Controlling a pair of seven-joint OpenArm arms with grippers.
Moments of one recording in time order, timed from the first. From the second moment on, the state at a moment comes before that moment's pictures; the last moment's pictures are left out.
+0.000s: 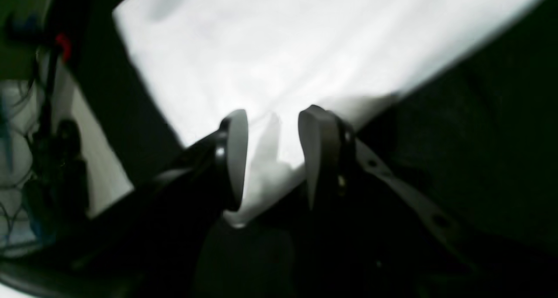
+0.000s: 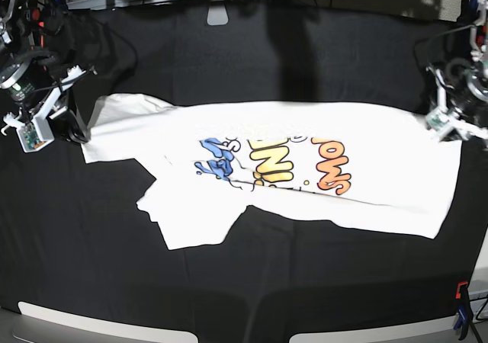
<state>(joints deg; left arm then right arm) 14.8 -36.5 -1.0 85.8 21.1 -28.9 4.4 -26.5 29.0 29.7 117.0 31.6 37.8 -39.8</state>
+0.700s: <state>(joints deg) -0.2 -39.7 12.3 69.2 23.3 -23.0 -0.2 -26.5 29.0 29.8 117.0 31.5 37.8 -40.1</state>
